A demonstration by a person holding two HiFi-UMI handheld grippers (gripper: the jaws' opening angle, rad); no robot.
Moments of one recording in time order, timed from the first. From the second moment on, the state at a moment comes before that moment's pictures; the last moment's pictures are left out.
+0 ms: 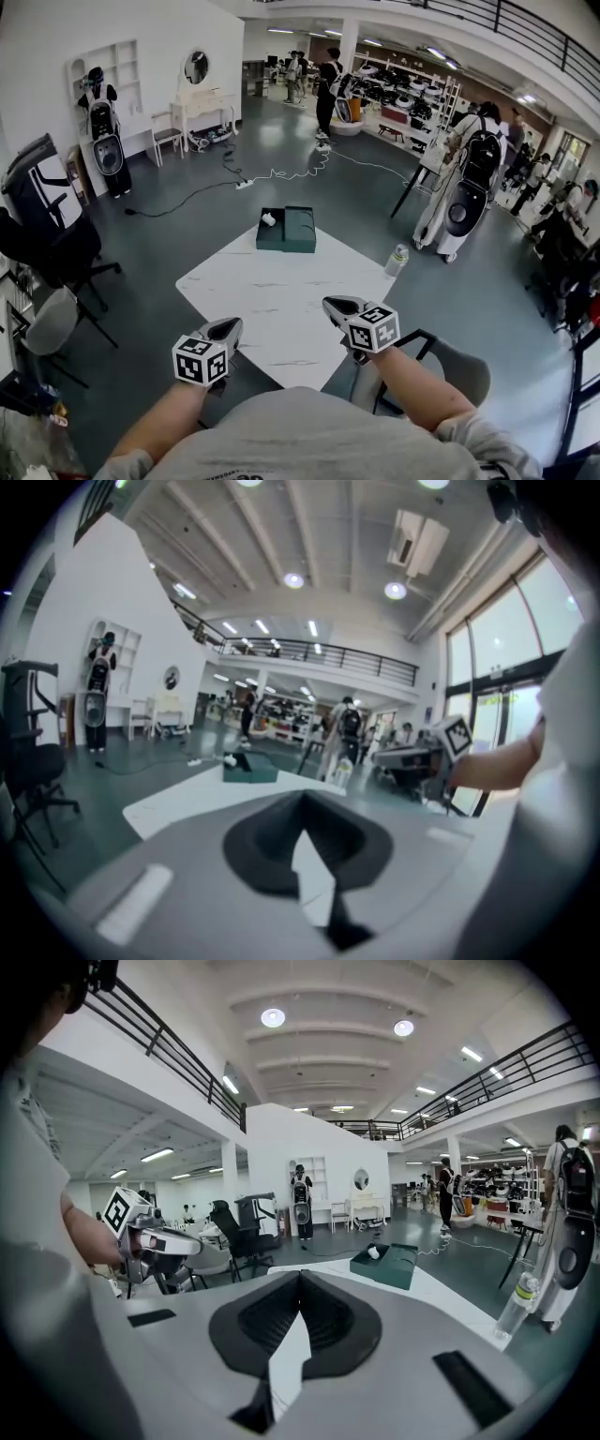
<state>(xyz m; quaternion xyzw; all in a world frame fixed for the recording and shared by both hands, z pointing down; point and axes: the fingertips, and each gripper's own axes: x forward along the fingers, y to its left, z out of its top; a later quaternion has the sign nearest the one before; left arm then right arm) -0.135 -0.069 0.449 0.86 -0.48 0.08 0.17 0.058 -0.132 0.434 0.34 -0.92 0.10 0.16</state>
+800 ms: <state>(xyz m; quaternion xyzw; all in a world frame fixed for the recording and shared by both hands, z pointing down) -0.205 -0.038 0.479 0.88 -0.43 0.07 0.19 0.012 -0.062 0.455 0.39 -0.90 0.13 0.15</state>
